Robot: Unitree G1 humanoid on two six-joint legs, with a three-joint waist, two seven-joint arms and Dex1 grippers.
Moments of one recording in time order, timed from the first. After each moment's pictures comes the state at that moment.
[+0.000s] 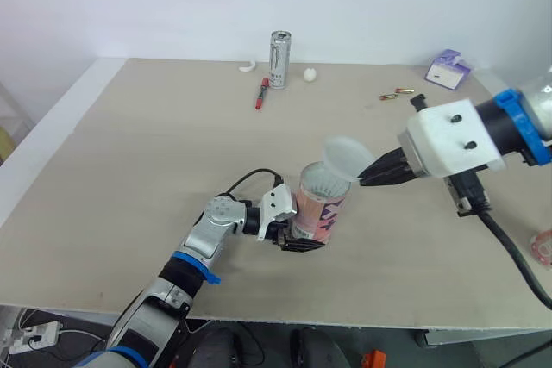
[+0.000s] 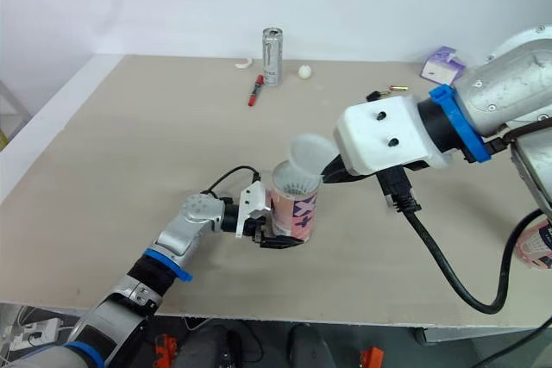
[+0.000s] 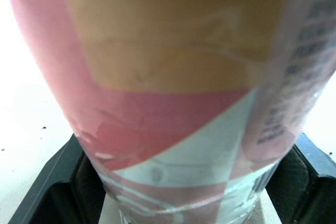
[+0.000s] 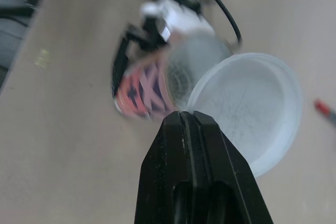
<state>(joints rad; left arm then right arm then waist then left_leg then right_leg) -0.59 0.14 -0.35 0.44 -0.12 0.00 -1.15 -1.03 -1.21 0.23 -0.45 0.38 0.53 1.55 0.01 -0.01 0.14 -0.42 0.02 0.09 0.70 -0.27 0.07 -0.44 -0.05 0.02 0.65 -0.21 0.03</state>
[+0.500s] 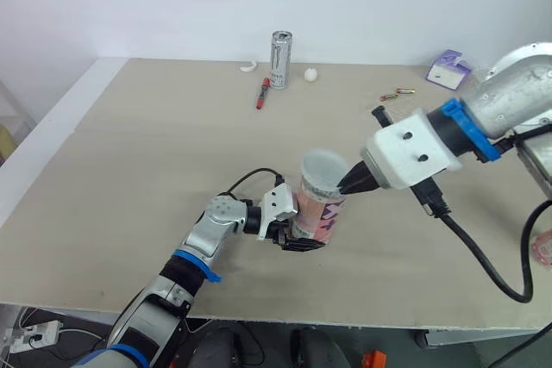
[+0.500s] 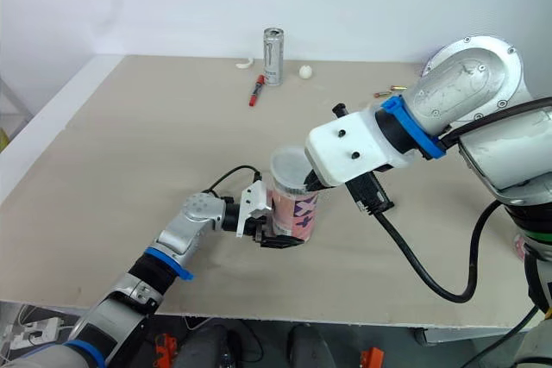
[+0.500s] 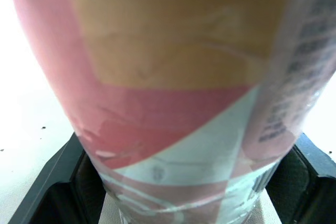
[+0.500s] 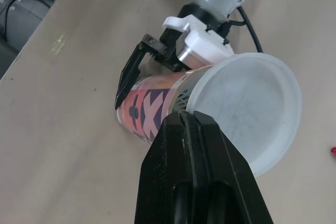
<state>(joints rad) -0.59 0.14 -0.35 0.44 -0.12 0.00 -1.14 -1.09 -1.15 0.42 -0.37 0.31 0.39 1.57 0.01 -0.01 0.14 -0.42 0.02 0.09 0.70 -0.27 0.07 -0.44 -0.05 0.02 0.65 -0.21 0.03</state>
